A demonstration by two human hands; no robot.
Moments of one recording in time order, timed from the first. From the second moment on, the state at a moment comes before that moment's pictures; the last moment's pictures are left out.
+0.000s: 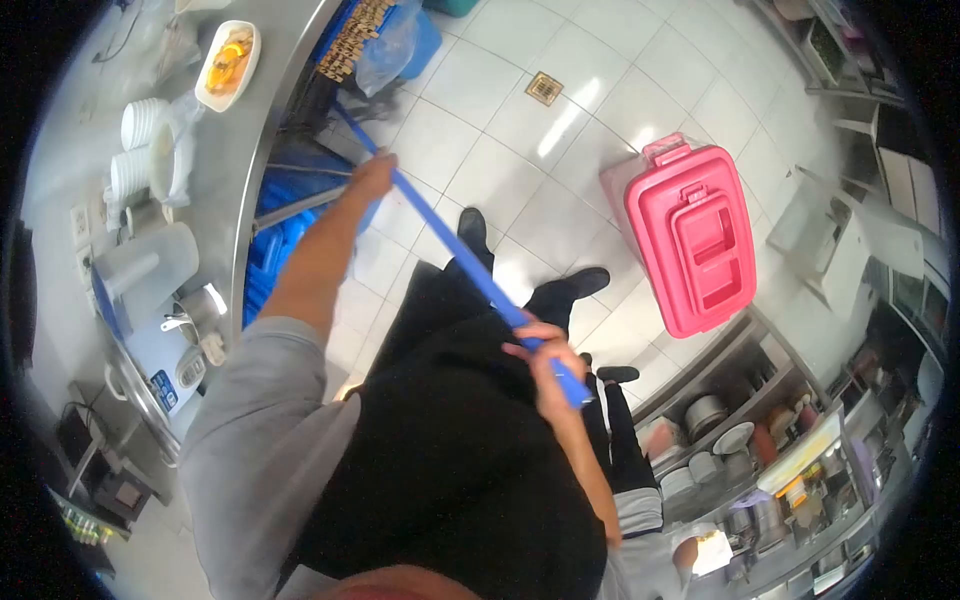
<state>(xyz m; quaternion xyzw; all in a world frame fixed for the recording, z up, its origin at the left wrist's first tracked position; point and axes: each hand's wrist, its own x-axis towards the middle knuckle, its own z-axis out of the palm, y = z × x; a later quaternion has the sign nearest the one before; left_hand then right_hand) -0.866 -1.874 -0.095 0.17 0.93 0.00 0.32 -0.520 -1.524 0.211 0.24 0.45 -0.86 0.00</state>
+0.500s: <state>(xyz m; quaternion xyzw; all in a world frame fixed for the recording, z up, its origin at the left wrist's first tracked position) -0.661 -1.550 0.015 0.31 0.89 0.09 0.32 -0.398 -1.222 0.390 0.24 0.59 -0.76 -0.14</state>
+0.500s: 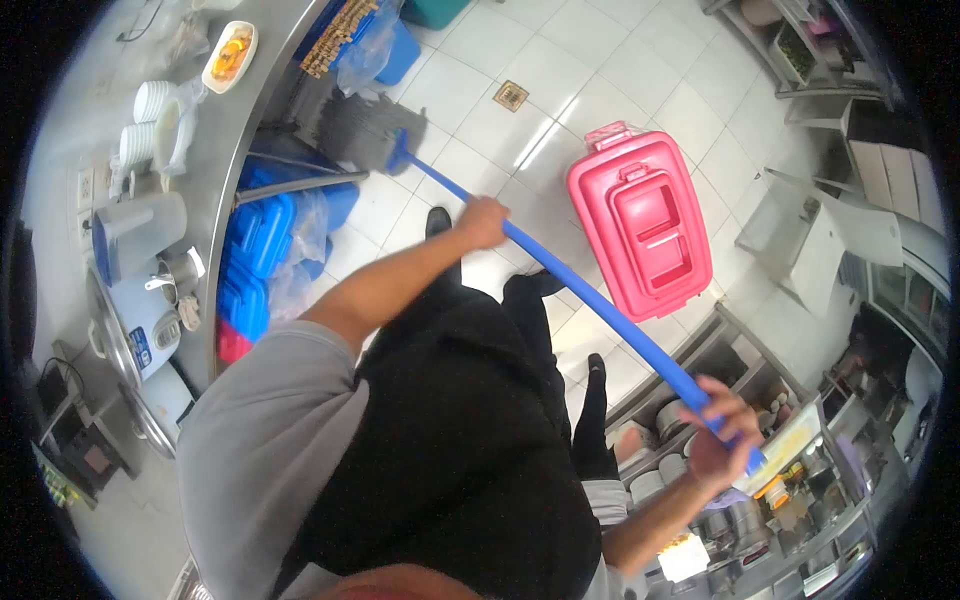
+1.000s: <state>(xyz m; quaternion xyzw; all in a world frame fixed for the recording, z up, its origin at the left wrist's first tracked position) -0.518 -1.442 0.068 0.57 0.60 0.24 0.50 -0.167 -1.212 0.514 0.35 0.50 -0.69 -0.39</state>
